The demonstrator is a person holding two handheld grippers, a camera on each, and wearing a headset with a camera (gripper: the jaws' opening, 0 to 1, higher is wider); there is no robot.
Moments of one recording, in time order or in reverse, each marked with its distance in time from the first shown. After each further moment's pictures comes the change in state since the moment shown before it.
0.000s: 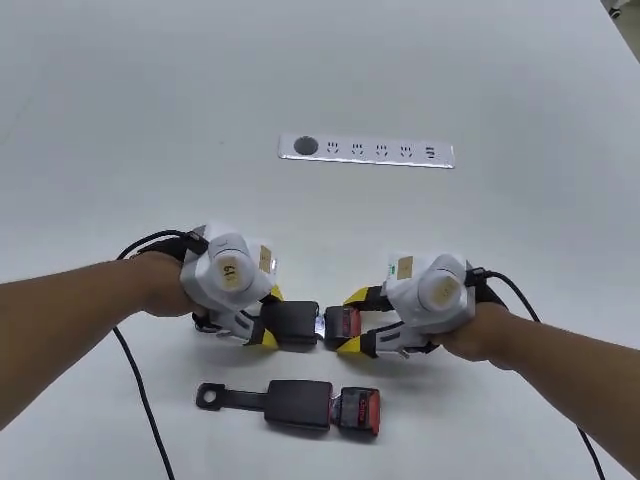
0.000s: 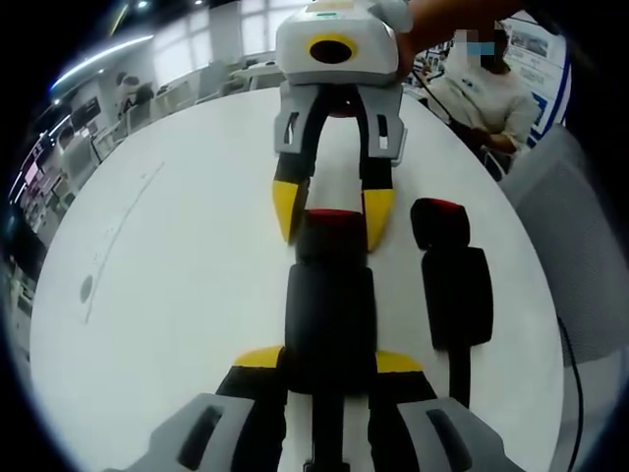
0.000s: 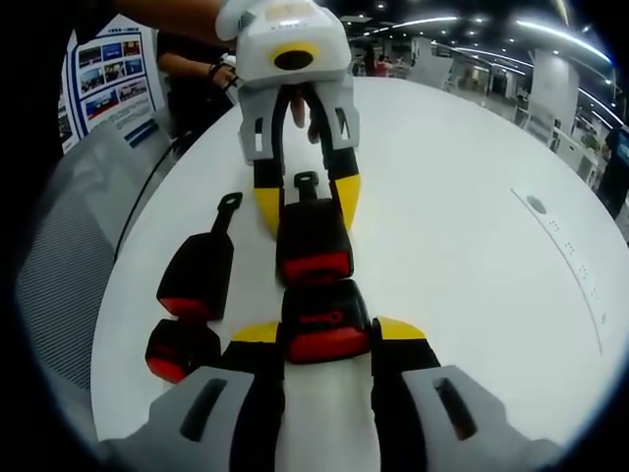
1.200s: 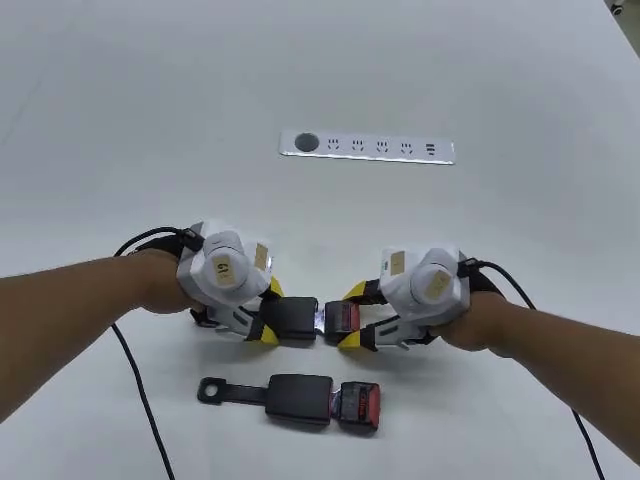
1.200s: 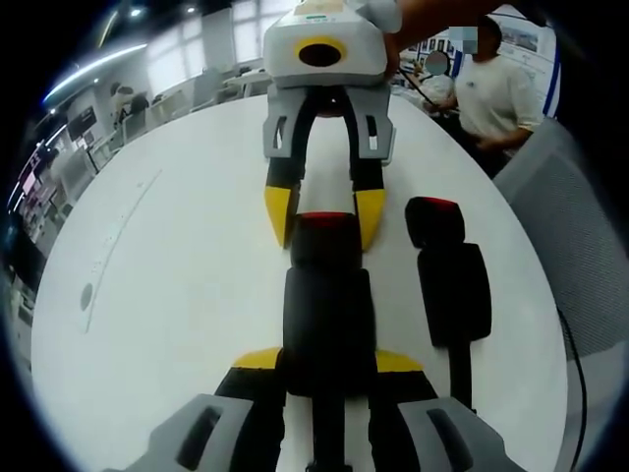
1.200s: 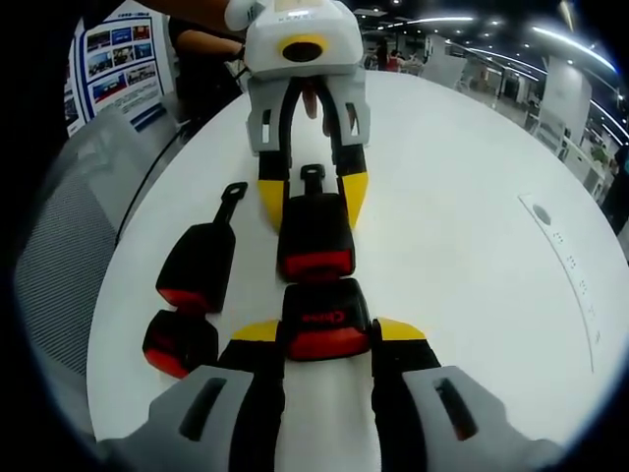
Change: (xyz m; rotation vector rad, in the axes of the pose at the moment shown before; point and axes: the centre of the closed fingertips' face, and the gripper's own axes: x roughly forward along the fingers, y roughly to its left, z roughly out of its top) left arm 0.000 -0.001 0.002 0.029 -0.023 -0.004; right arm 0.001 0.000 -0.001 -0.059 0.042 0.013
